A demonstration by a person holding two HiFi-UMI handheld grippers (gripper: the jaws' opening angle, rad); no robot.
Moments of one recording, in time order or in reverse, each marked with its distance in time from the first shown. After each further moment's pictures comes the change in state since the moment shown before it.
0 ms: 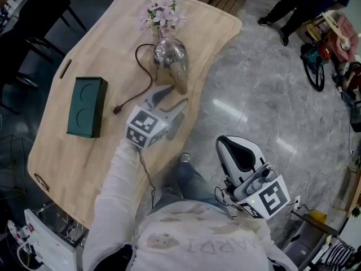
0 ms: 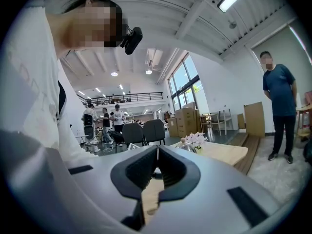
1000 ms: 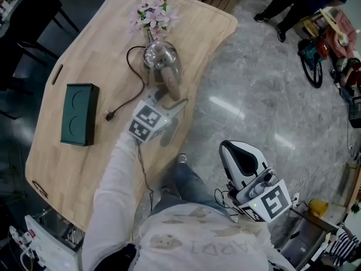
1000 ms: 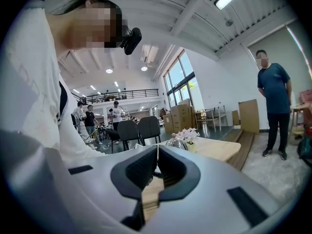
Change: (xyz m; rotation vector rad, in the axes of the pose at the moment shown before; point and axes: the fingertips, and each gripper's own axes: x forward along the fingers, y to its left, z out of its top) left arm 0.055 0.012 -0.030 0.058 0.100 -0.078; right arm -0.006 -0.034 -0.011 0.022 0.045 -0.050
